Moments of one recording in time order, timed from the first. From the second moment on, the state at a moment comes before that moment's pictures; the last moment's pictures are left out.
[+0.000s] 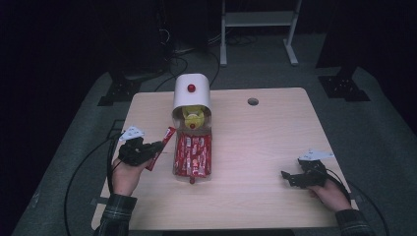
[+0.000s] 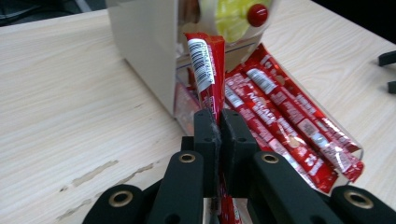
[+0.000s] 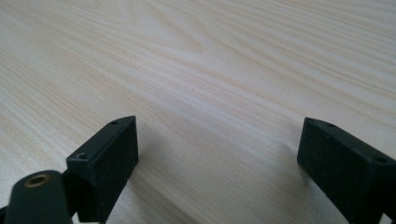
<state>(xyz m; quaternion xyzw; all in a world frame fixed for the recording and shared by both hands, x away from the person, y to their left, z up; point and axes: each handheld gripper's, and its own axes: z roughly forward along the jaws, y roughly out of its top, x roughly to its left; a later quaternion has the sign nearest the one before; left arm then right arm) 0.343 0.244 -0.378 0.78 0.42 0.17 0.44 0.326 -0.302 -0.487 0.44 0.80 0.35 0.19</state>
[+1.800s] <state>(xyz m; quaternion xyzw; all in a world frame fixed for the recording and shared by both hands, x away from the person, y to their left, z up) 0.385 0.249 -0.450 0.80 0.47 0.12 0.35 0.326 -0.302 -0.487 0.44 0.80 0.35 0.19</state>
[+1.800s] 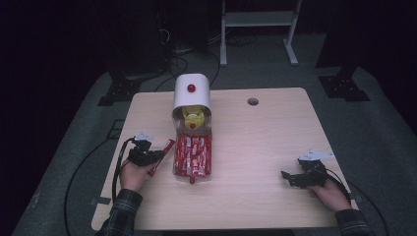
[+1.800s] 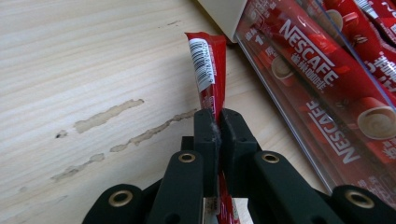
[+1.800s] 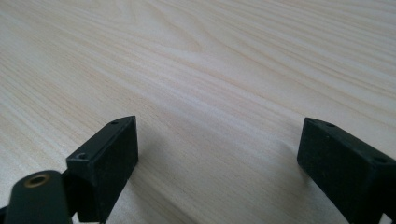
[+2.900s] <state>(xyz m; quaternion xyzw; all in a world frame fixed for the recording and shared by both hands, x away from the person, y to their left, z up) 0.381 0.251 -0.454 0.80 0.47 0.11 0.35 0.326 -0.302 -0.487 0.44 0.80 0.35 0.19</state>
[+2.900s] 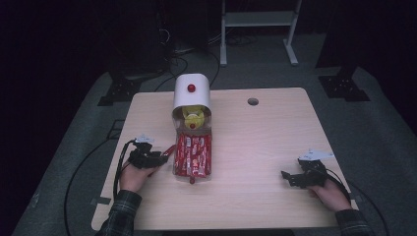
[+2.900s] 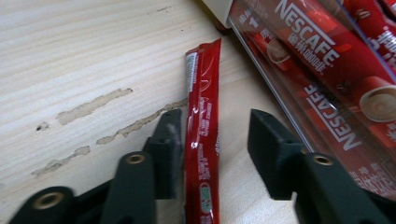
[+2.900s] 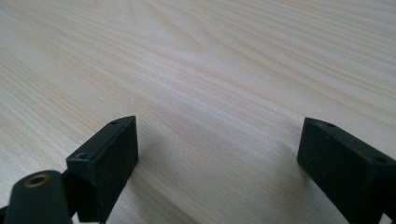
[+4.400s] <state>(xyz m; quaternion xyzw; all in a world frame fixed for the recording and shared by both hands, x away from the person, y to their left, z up) 0.381 0.321 -0.463 0.75 0.55 0.20 0.30 0.326 -0.302 -0.487 0.44 0.80 0.35 0.19</state>
